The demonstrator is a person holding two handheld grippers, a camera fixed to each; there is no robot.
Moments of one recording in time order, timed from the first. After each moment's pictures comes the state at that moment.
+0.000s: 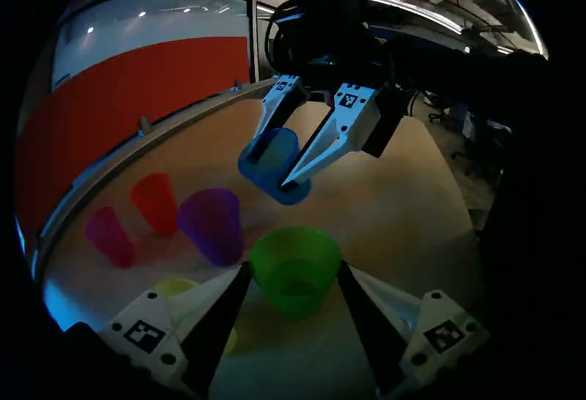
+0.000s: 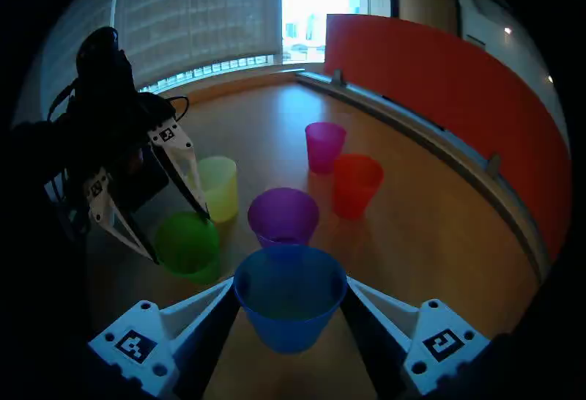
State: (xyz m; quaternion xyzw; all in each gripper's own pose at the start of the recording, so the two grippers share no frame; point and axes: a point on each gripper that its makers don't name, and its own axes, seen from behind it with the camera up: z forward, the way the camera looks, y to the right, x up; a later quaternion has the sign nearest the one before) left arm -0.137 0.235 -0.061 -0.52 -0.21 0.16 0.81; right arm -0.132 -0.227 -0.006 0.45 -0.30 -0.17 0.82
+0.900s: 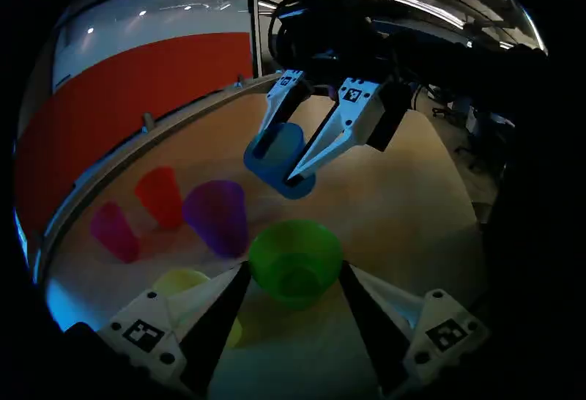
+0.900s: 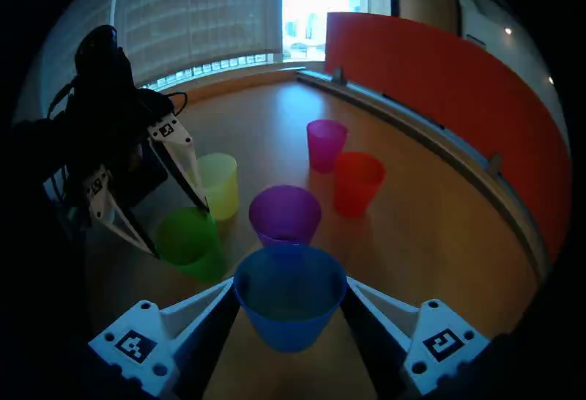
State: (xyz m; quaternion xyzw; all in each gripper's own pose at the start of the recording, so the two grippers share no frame) left arm -0.143 0.226 -0.060 -0.51 -0.22 0.18 0.81; right arm -0.134 -0.228 -0.007 0.45 -0.30 -0.17 0.82
